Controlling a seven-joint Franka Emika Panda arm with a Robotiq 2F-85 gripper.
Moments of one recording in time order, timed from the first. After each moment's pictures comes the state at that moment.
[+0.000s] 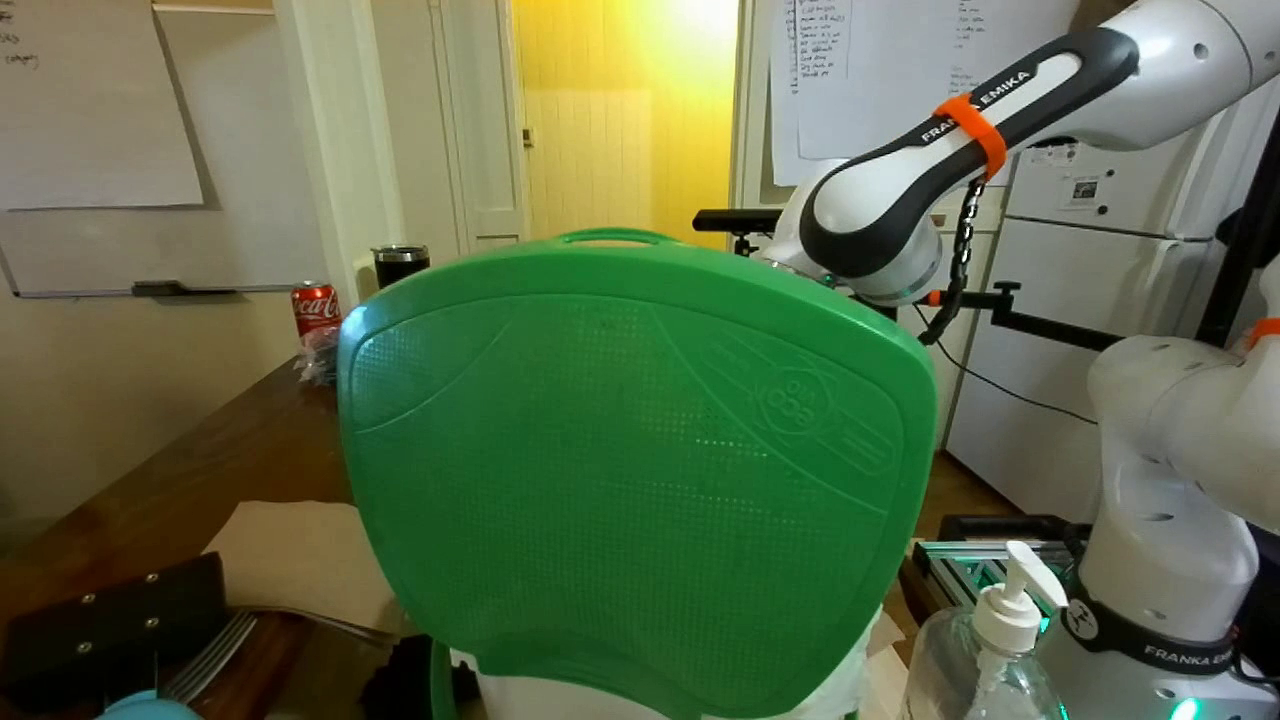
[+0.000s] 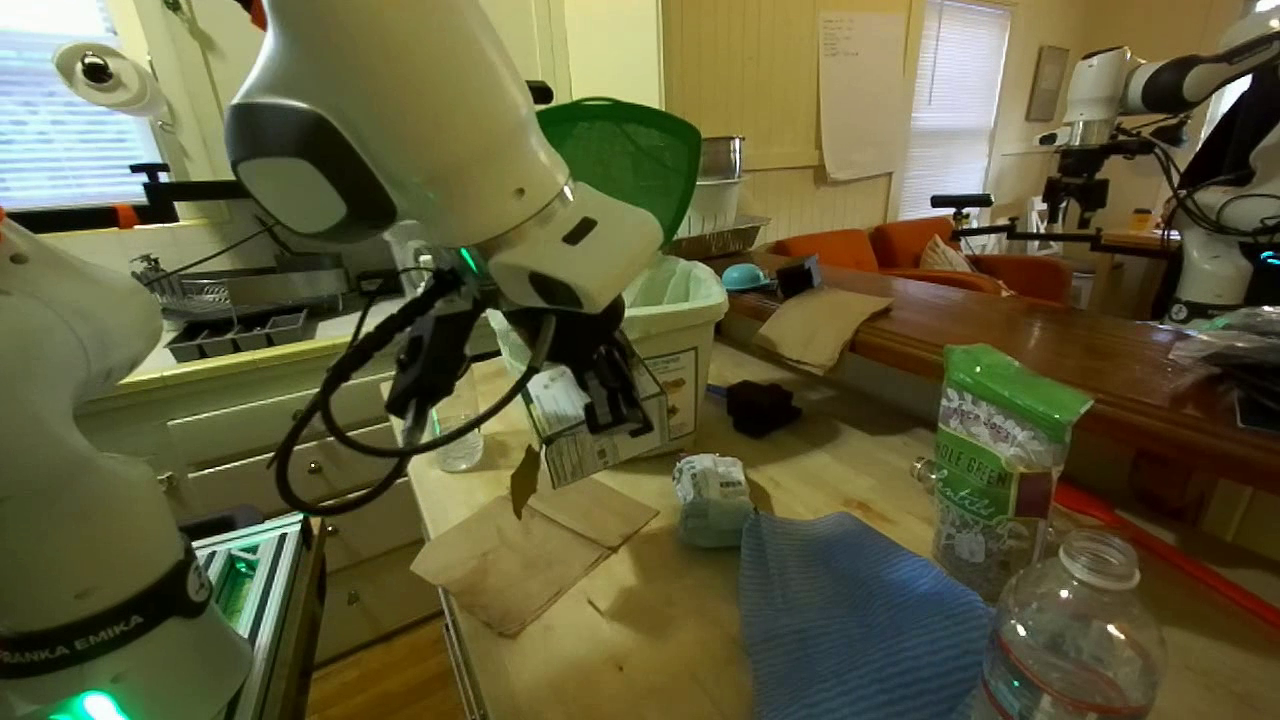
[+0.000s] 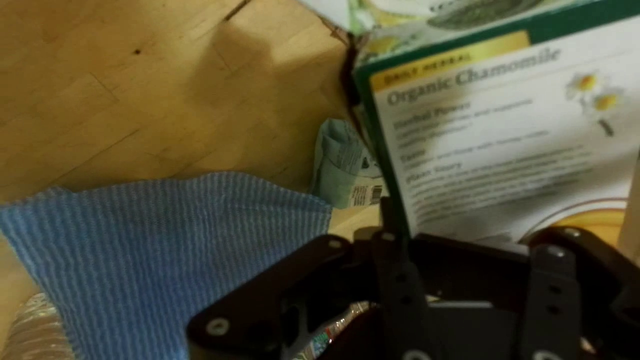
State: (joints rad) arm -0.19 -0.46 -0.25 -2.73 0.50 2.58 -0.47
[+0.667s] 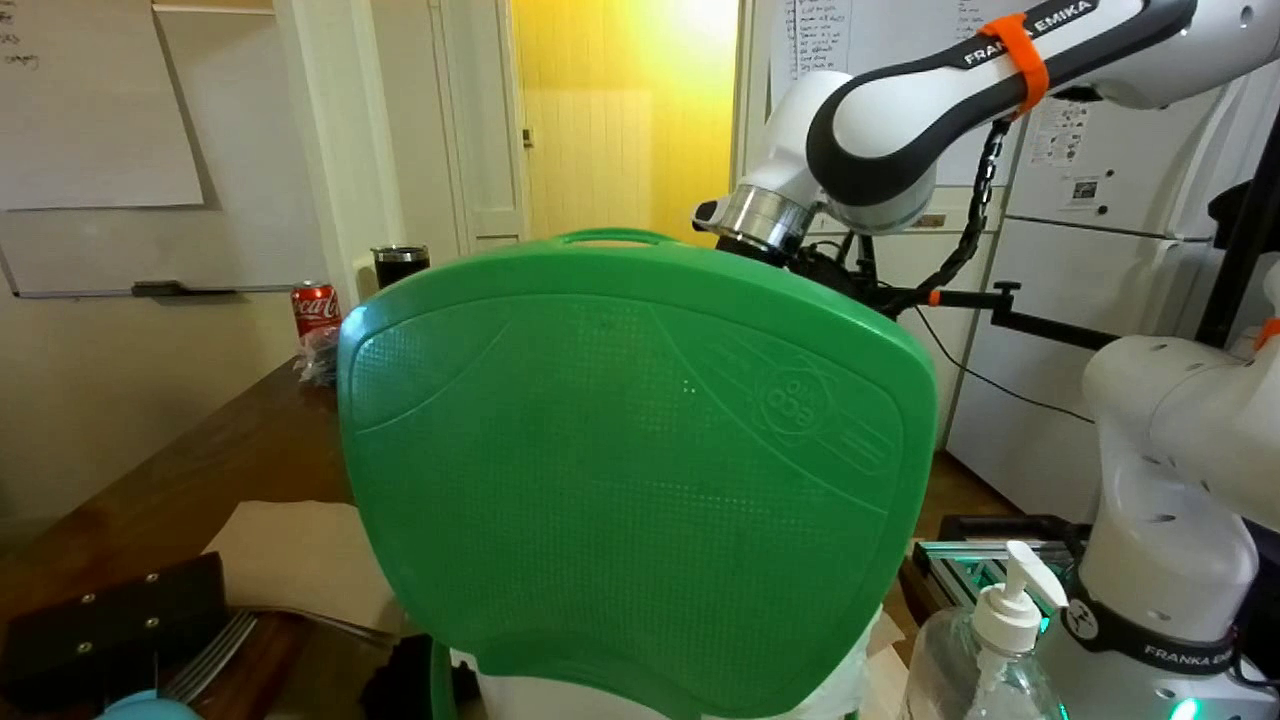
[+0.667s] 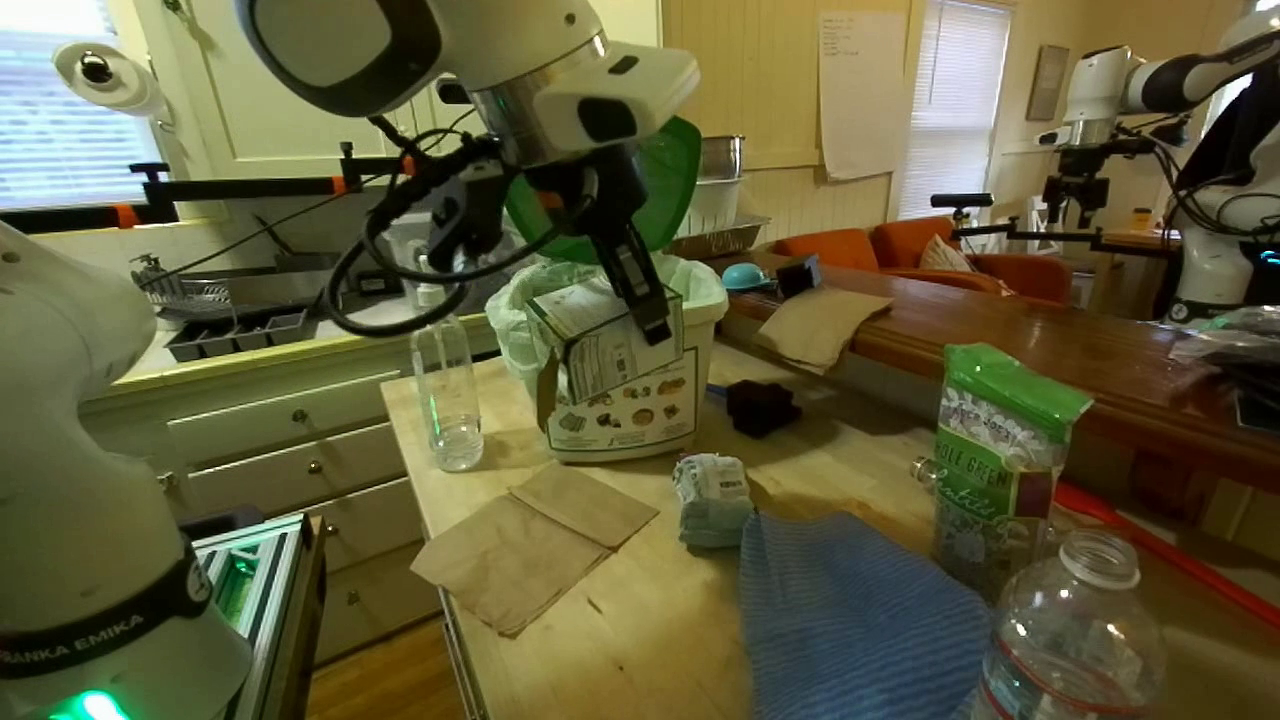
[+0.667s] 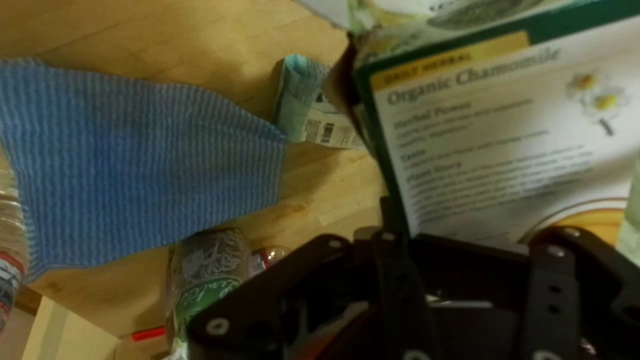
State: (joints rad) arm -0.13 -0.51 -0.24 -2.57 0.30 2.41 -0.37
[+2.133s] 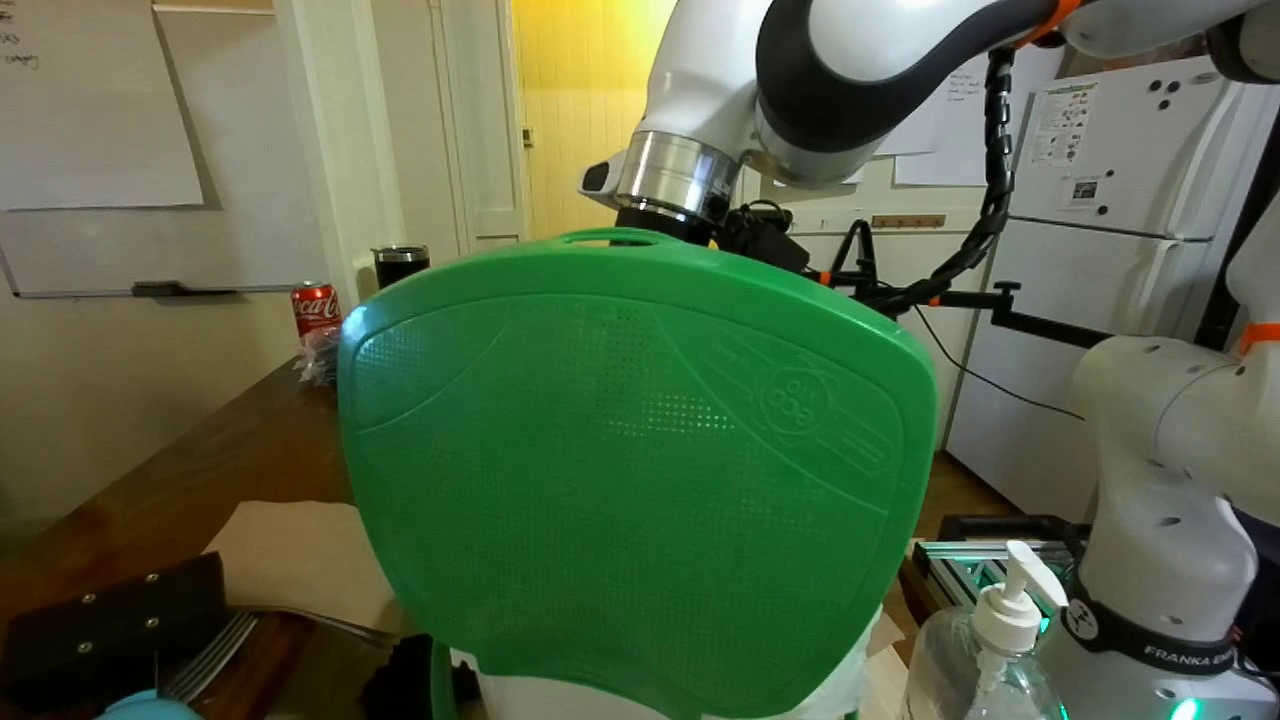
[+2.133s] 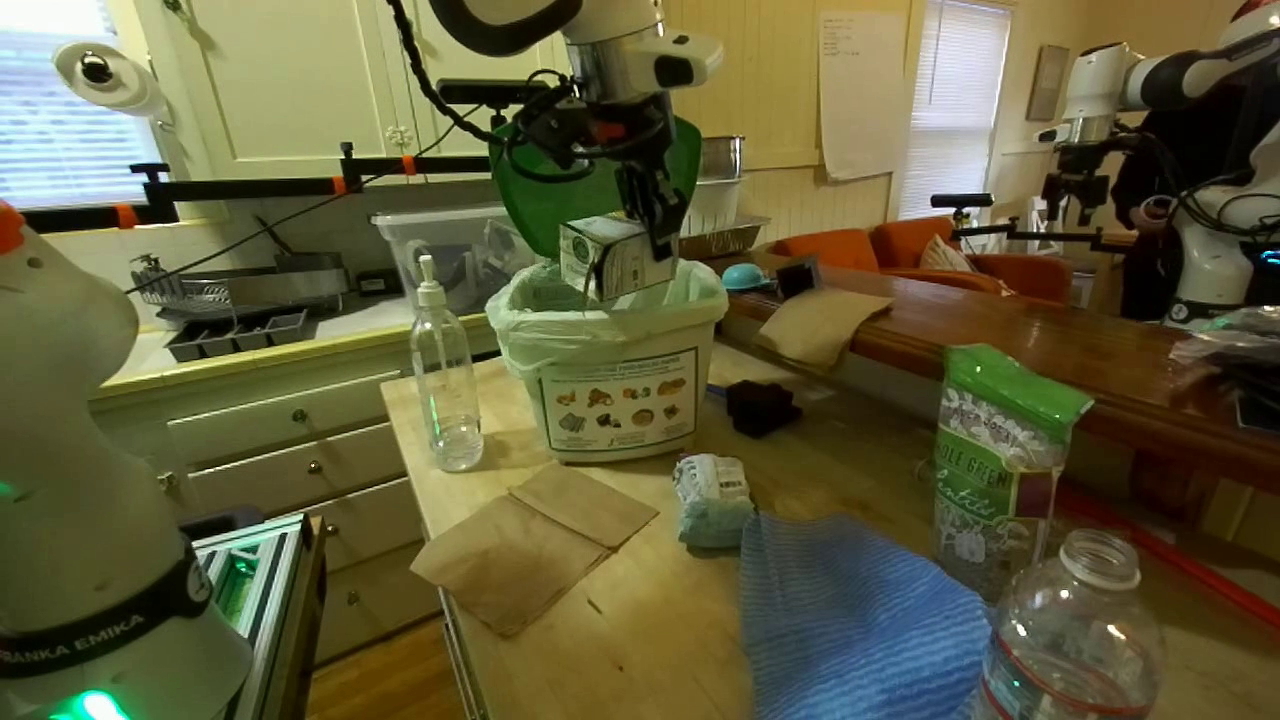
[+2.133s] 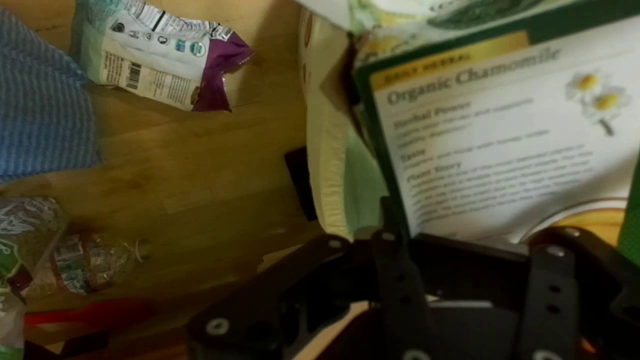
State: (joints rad) arm 0.02 -0.30 -0.05 -2.28 0.28 2.26 -0.17
